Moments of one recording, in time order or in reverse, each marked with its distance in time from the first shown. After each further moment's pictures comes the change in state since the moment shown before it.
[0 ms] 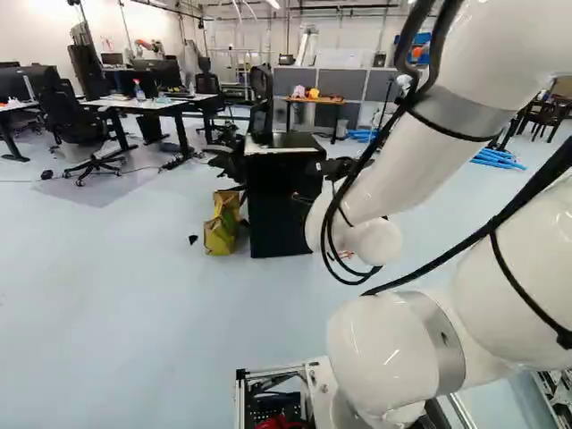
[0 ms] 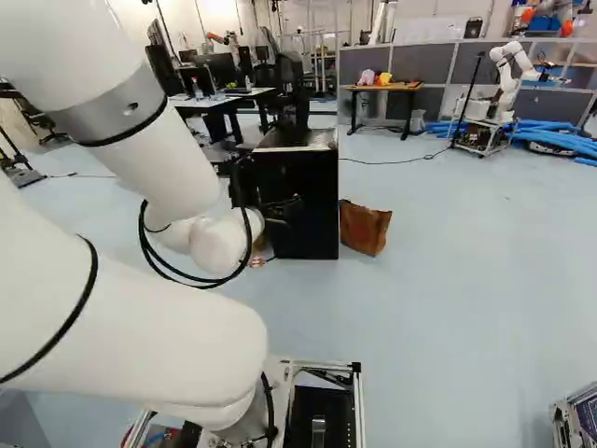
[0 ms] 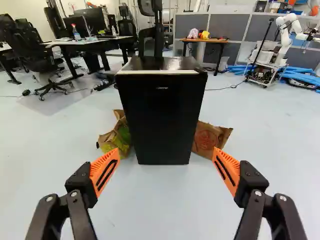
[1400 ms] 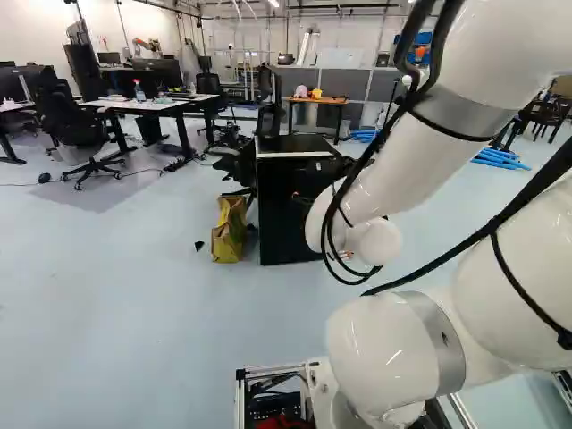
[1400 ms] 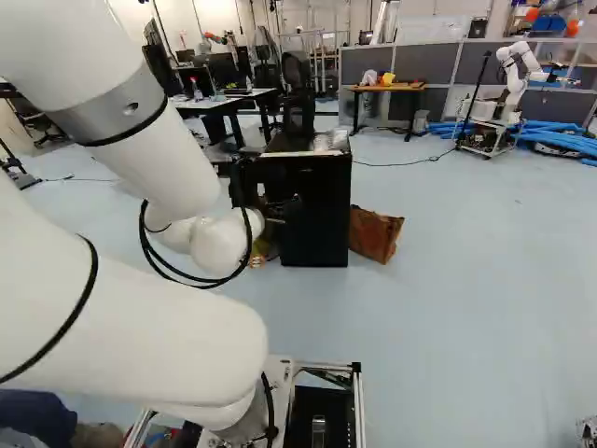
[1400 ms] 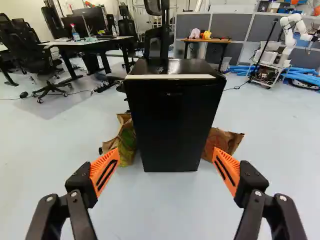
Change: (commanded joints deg) arm 0.0 0.0 0.0 0.0 0.0 0.0
